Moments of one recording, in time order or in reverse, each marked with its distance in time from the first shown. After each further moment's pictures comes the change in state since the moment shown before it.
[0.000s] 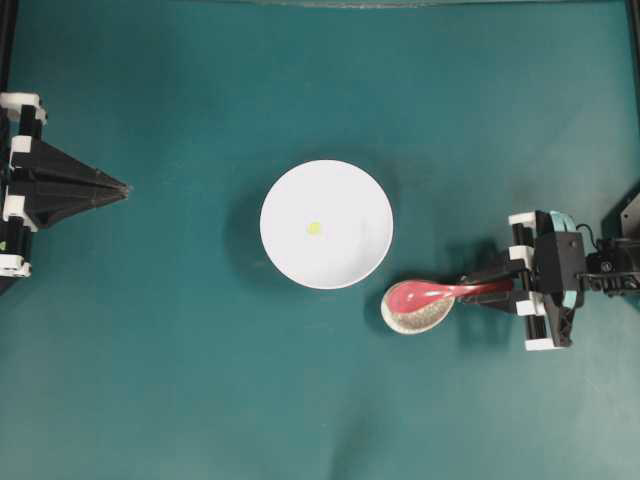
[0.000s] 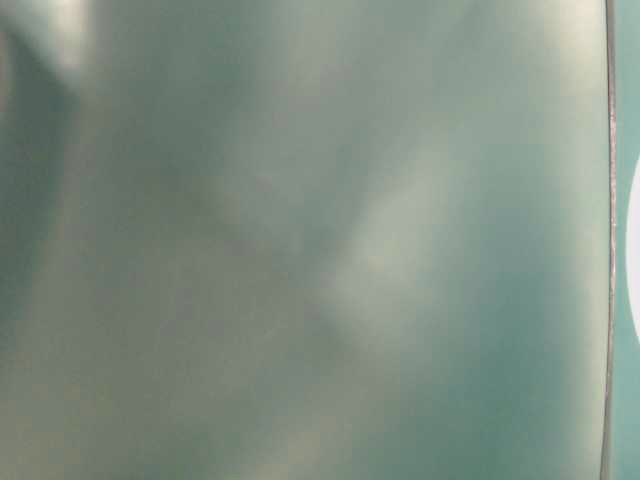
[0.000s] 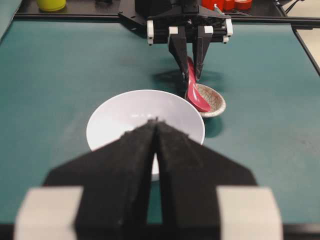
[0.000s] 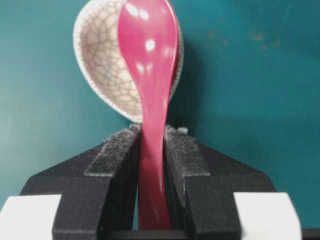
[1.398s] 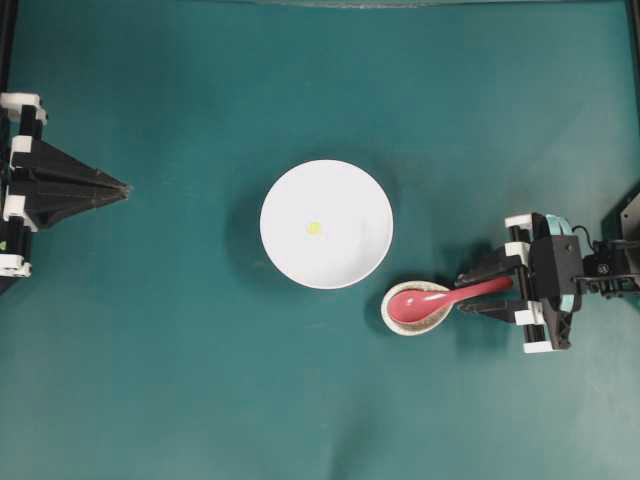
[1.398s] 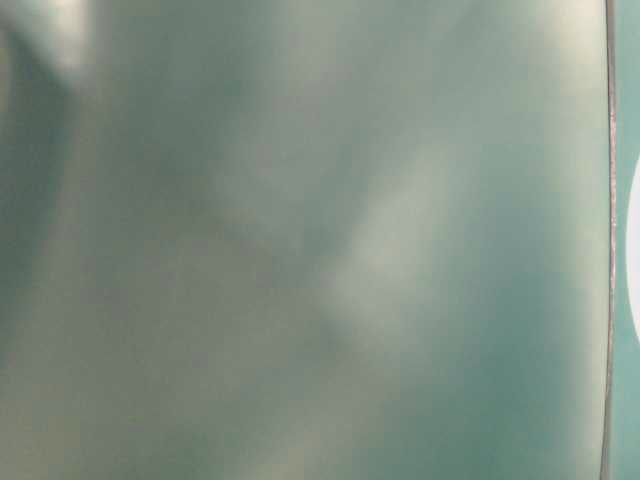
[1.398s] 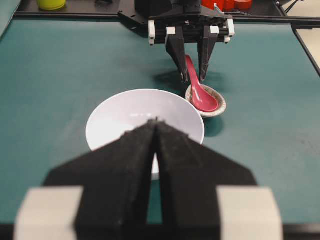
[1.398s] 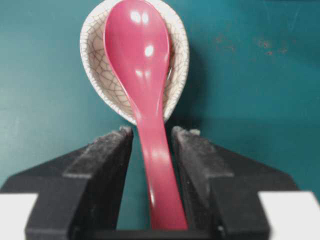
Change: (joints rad) left arm 0.000 0.000 0.000 -0.002 0.000 -0.003; right arm -0.002 0.002 -0.015 -0.031 0.009 -0.009
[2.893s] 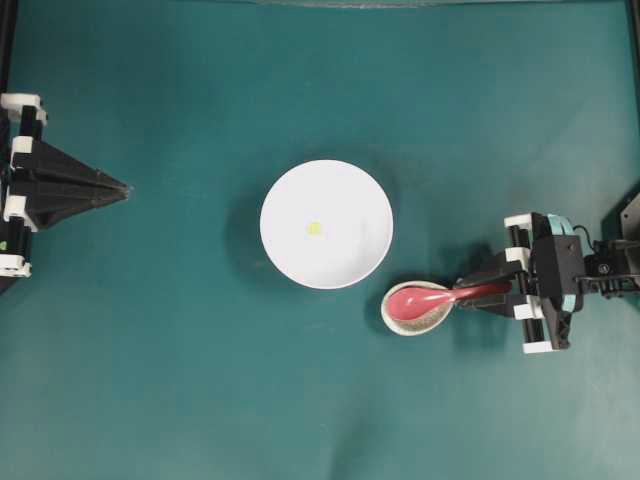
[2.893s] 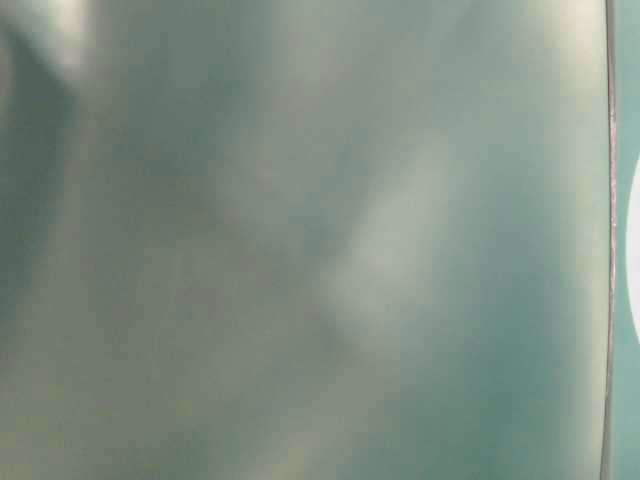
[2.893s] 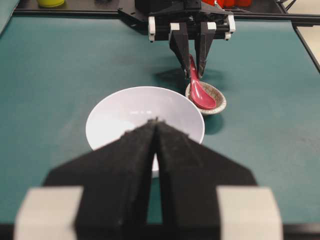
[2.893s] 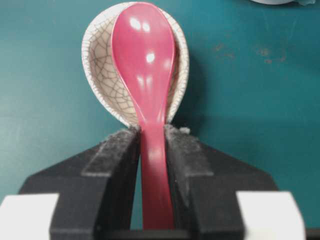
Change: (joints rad) left arm 0.000 0.002 0.000 0.002 0.008 -0.002; right arm 0.000 0.000 0.002 -0.003 -0.017 0.002
